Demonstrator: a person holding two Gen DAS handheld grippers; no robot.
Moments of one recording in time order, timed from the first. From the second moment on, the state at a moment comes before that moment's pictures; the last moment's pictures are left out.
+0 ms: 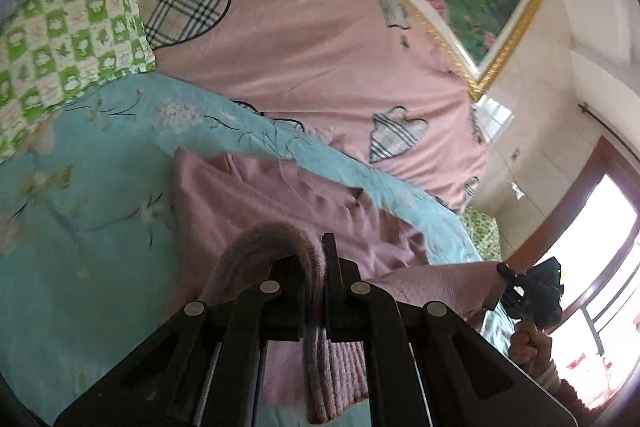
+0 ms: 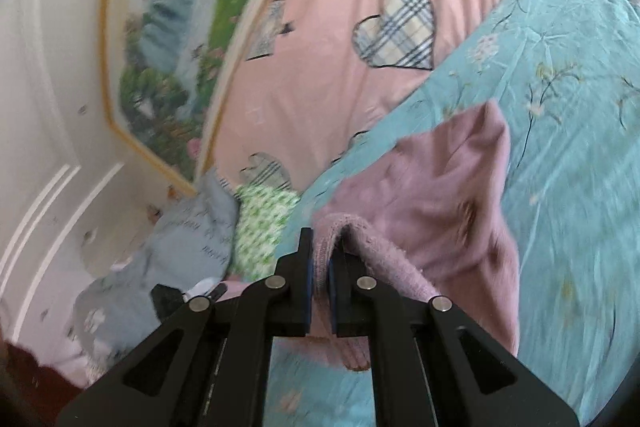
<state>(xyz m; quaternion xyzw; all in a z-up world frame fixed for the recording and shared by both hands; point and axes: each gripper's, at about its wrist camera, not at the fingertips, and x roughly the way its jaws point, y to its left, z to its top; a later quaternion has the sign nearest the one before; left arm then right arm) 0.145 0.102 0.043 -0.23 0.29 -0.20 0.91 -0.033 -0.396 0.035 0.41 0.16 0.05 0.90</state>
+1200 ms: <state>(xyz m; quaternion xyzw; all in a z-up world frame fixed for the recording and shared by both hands) 0.263 -0.017 -0.052 -0.05 0.47 -0.25 0.84 0.125 -0.359 -0.018 0.20 0.44 0.02 0.88</state>
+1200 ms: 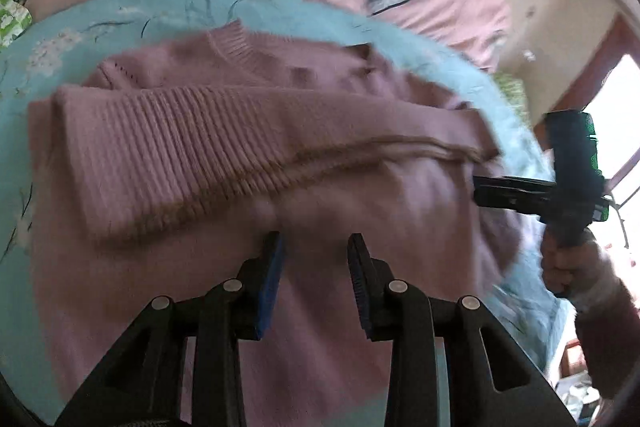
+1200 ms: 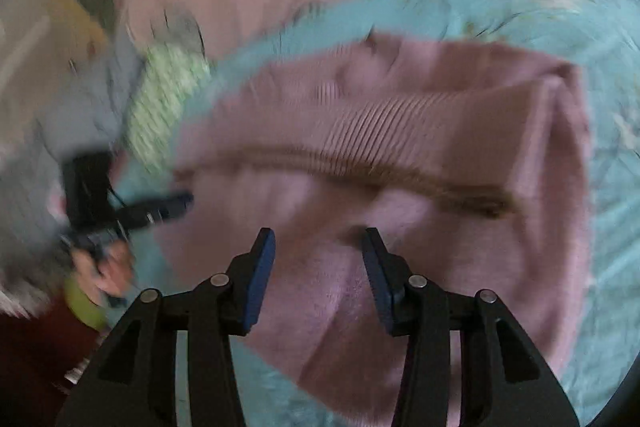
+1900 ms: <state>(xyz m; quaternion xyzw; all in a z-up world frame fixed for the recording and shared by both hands) 0.244 0.024 -0.026 -0.15 0.40 -0.11 0.90 0.066 -0.410 0.002 0.32 0.27 -0.13 0.90</state>
